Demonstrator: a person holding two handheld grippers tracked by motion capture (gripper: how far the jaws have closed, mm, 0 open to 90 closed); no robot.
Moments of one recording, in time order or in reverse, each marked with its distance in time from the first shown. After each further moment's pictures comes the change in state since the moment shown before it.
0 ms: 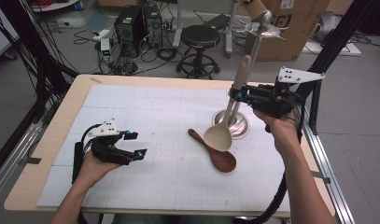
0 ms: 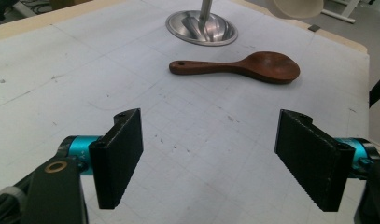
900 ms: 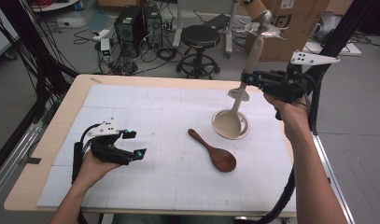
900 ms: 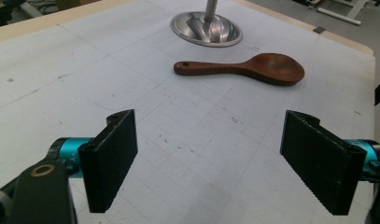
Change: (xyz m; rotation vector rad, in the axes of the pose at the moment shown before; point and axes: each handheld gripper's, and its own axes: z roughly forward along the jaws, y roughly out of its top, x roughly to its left) left arm 0.000 0.000 -0.001 -0.002 0.015 -0.003; right arm -0.024 0.026 -0.015 0.001 -0.075 0.021
